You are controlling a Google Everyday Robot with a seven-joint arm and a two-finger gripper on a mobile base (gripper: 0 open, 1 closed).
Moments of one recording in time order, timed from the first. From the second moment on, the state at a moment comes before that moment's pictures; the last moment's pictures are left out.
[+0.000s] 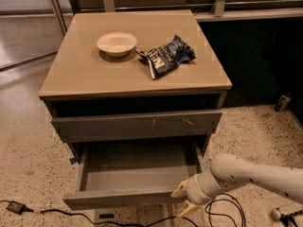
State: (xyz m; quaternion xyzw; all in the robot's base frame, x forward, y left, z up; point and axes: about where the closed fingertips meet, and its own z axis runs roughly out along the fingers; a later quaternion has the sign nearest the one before) arm 0.404 -0.102 0.430 -0.73 0.61 0.23 0.21
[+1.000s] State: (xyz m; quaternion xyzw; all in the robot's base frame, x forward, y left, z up) arm 0.519 -0.089 0.440 -0.75 0.59 0.17 0.24
